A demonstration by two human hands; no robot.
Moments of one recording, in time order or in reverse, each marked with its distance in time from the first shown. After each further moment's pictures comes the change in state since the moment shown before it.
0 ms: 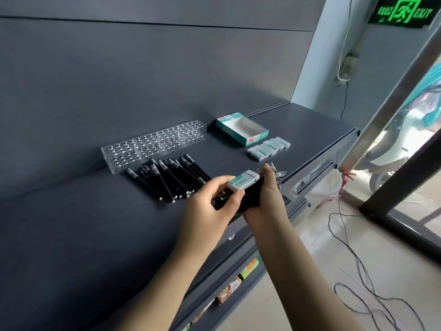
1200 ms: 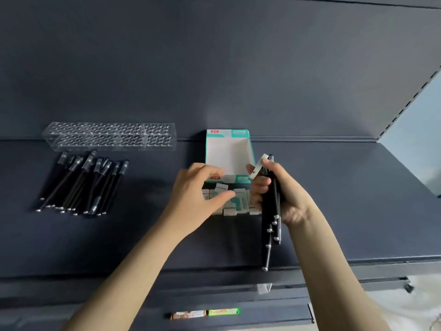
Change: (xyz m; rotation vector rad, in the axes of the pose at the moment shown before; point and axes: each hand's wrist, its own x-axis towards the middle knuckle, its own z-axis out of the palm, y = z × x) left_hand 0.224 -0.065 0.217 0.667 0.389 -0.210; right_hand 0.332 -0.219 -0.002 -0.465 -0.813 0.756
